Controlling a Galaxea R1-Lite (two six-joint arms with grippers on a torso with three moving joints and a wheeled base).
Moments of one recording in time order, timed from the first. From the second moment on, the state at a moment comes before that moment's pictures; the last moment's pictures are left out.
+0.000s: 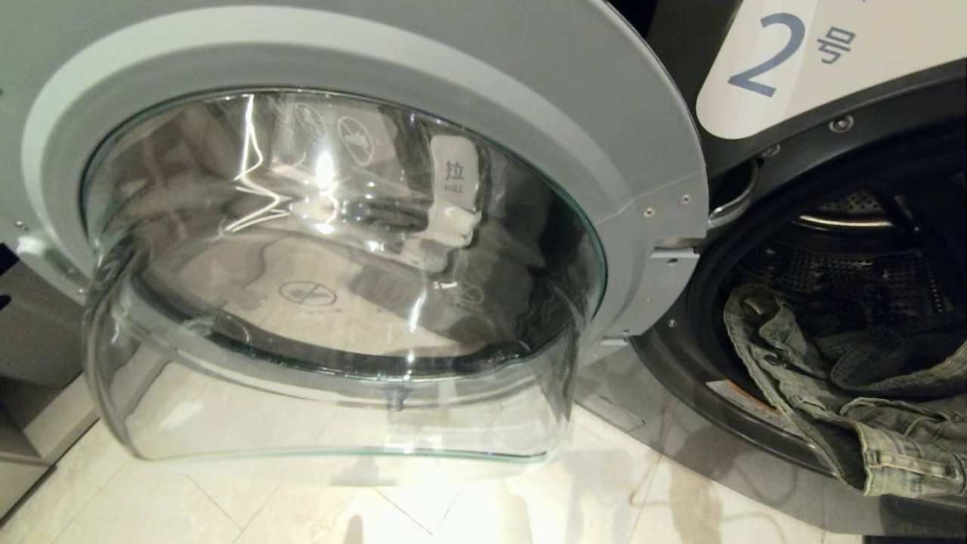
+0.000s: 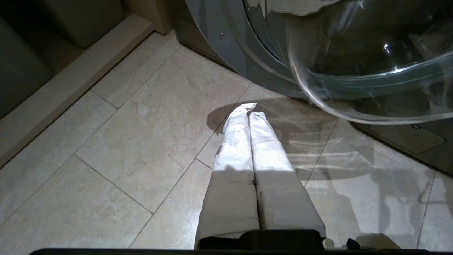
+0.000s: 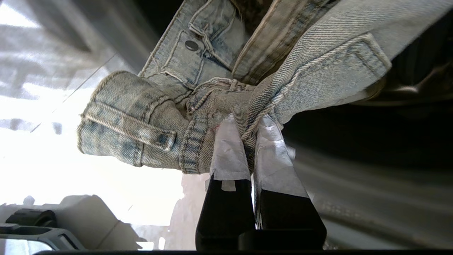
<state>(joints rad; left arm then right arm) 0.01 0.00 0.00 -0.11 0.01 0.00 -0.06 0.61 -0.30 -0.18 -0.01 -0.22</state>
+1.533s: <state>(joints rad) 0.01 0.00 0.00 -0.11 0.01 0.00 -0.06 0.71 -0.42 -0.19 0.03 -0.22</state>
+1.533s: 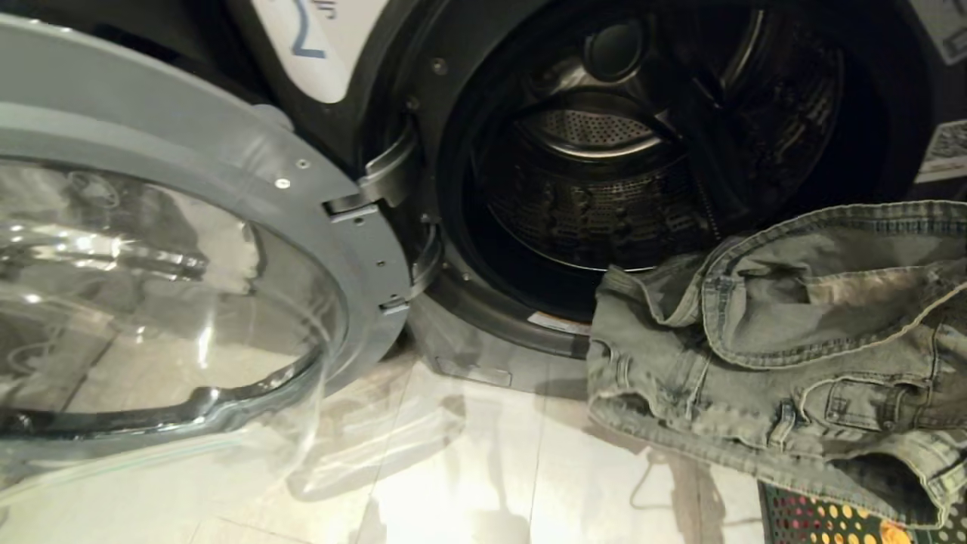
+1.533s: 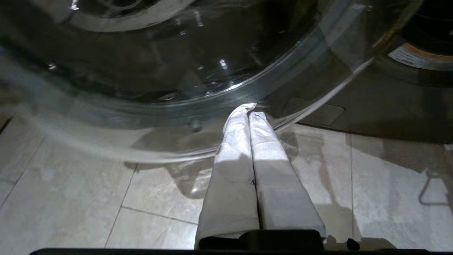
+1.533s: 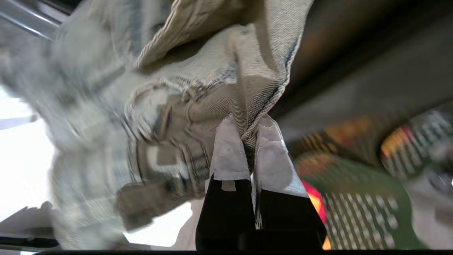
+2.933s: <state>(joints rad) 0.01 0.00 0.00 -0.11 0.01 0.00 -0.07 0.93 -0.79 -0.19 0.02 -0.15</state>
